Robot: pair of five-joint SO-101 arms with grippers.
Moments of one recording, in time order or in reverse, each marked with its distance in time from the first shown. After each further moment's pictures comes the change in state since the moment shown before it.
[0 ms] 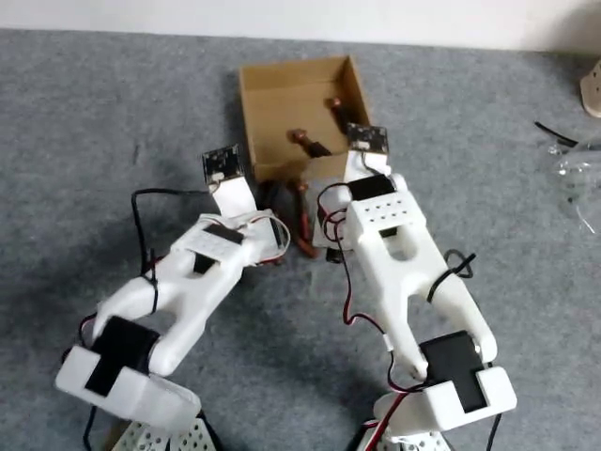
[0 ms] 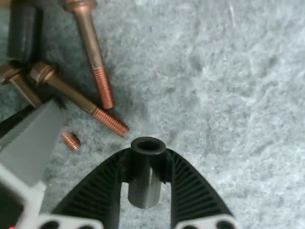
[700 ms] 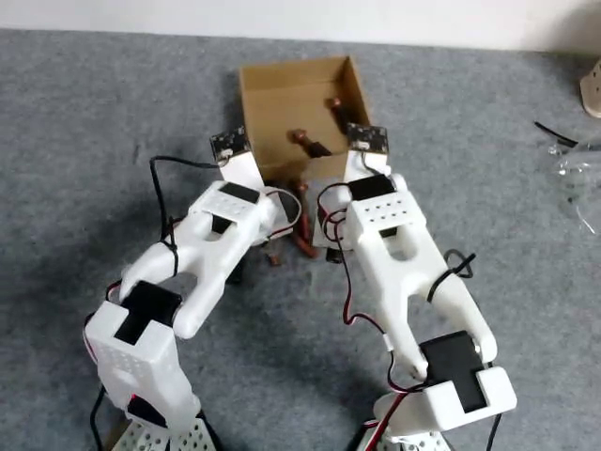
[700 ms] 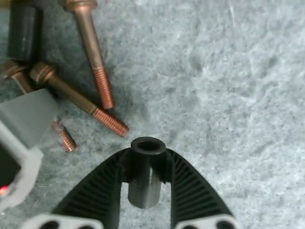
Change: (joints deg) left arm -2.1 14.2 -21.8 19.3 5.4; right arm 0.0 0.0 0.0 0.0 0.0
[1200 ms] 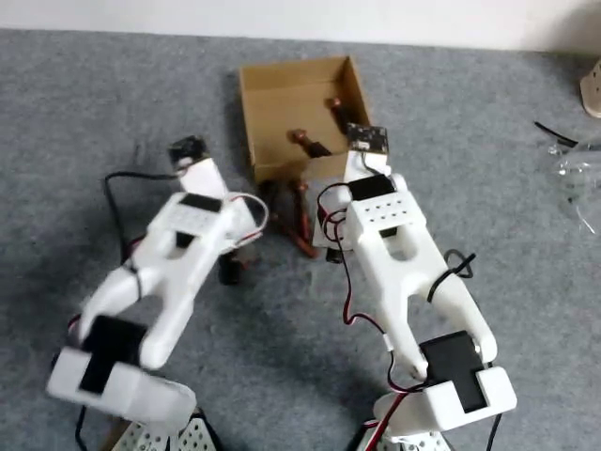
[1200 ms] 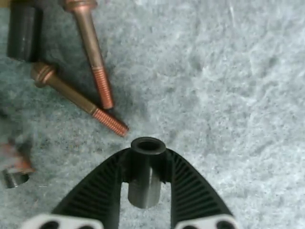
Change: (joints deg) left arm -4.7 -18.7 14.9 -0.9 -0.4; right arm 0.0 0.0 0.1 0.0 0.0
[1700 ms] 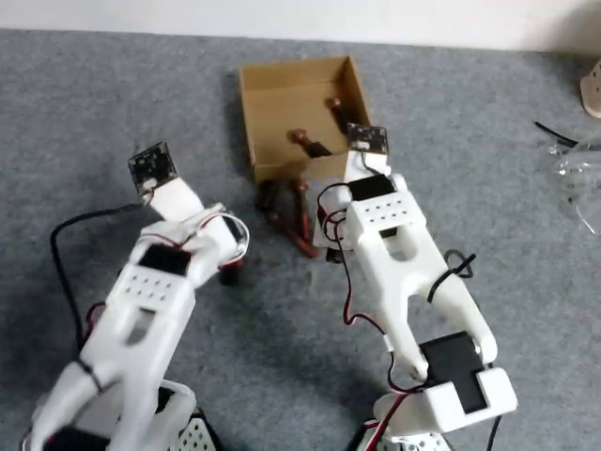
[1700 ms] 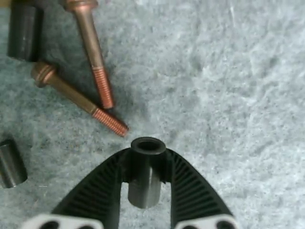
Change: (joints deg) left arm -0.4 -34.4 20.6 -4.7 0.0; right arm 0.0 -1.1 0.0 0.0 0.1
